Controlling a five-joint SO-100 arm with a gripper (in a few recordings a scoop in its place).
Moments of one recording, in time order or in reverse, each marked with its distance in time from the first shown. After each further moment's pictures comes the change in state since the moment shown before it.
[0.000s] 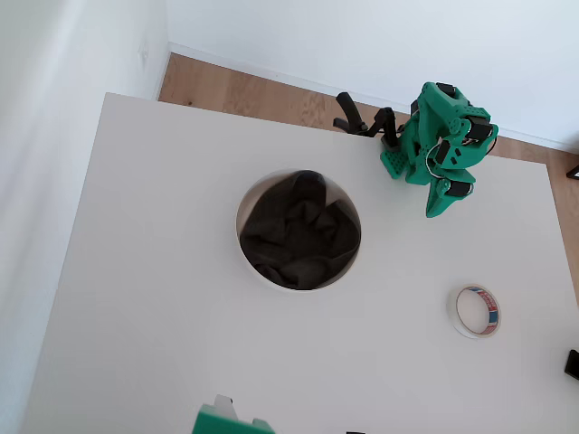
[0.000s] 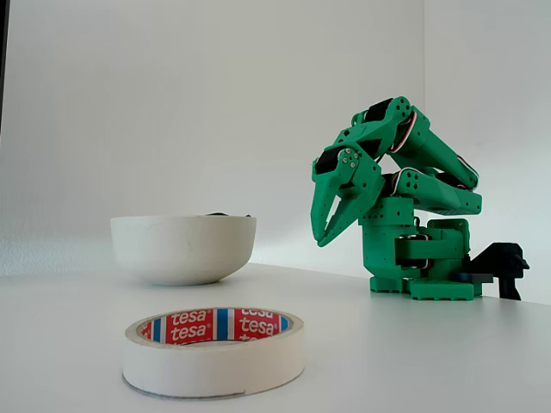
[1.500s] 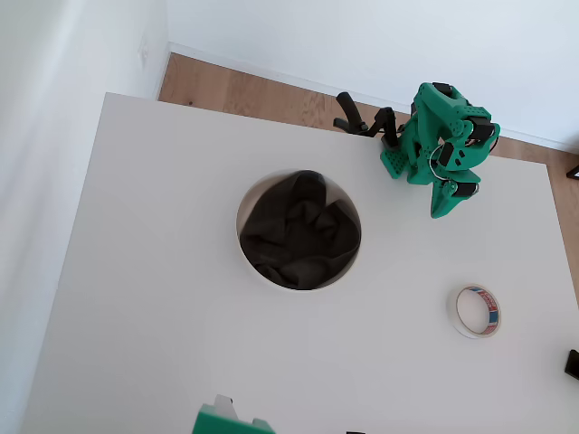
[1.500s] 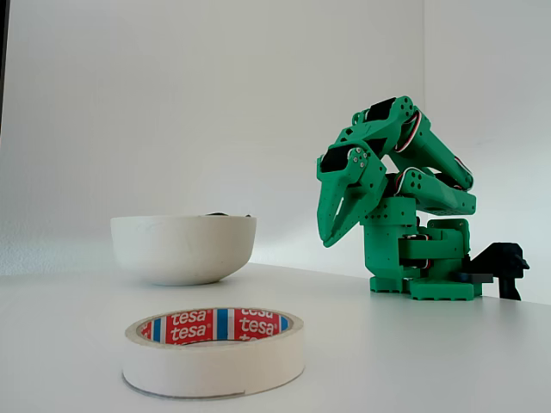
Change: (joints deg) arm -4.5 0.0 0.0 0.0 -3.6
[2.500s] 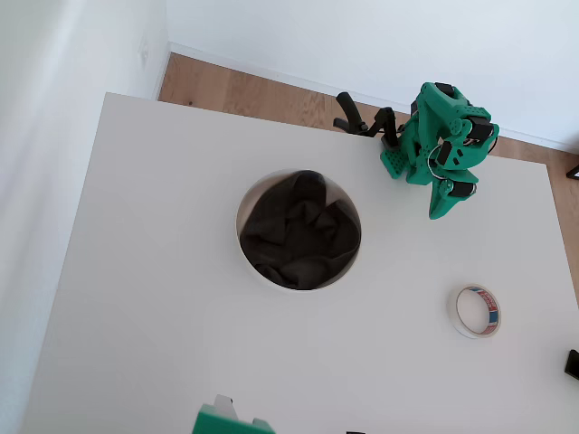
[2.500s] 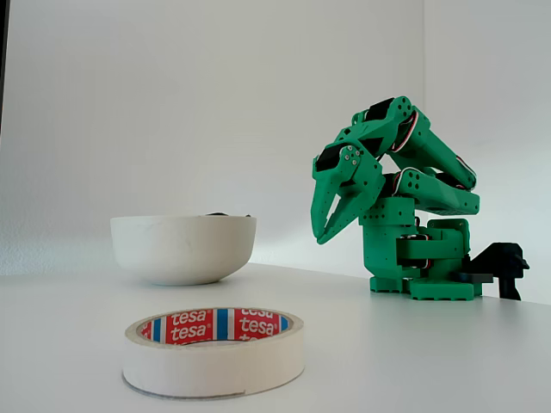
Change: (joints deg) arm 3.4 -0.1 -0.4 -2.1 4.0
